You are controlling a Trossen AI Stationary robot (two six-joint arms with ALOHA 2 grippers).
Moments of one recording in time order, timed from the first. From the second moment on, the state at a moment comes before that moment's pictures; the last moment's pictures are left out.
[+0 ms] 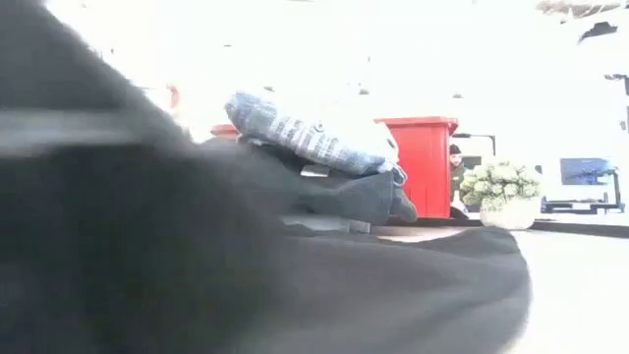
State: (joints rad) left arm -1.17 1.51 0.75 -0.62 -0.32 -1.35; right arm 0.72 2.07 1.81 -0.79 0.00 0.78
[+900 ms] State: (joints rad) left arm -1.10 1.18 0.73 -0.82 -0.56 -1.66; right arm 0.46 1.94 1.60 -0.45 0.16 0.55
